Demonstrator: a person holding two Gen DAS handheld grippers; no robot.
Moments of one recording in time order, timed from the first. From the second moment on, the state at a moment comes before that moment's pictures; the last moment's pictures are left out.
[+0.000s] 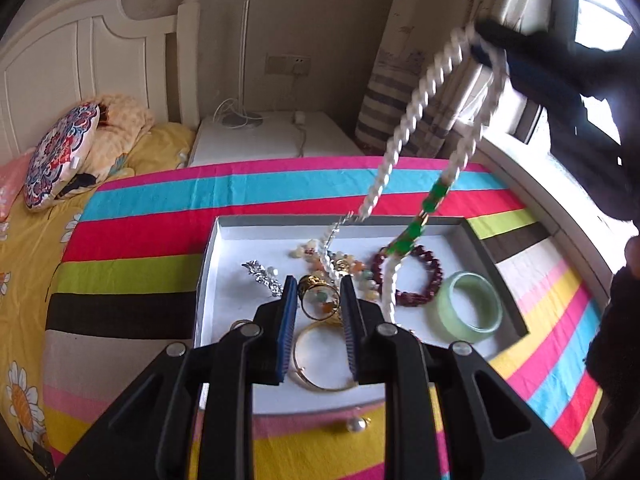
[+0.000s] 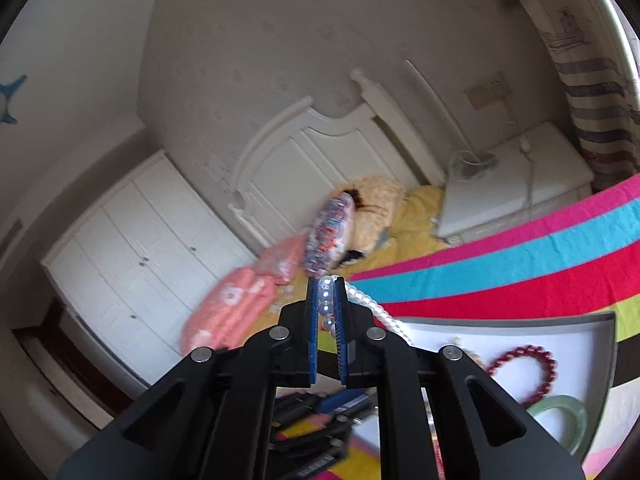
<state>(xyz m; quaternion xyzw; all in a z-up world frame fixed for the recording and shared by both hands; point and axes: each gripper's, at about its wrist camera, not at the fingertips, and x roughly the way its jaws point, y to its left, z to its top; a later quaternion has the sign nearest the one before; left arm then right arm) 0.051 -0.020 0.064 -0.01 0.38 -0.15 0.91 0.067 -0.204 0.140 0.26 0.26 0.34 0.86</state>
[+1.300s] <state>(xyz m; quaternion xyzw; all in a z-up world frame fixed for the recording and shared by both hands) -0.041 0.044 0.051 -0.04 0.36 -0.07 0.93 -0.047 -0.221 0.050 0.09 0.34 0.20 0.92</state>
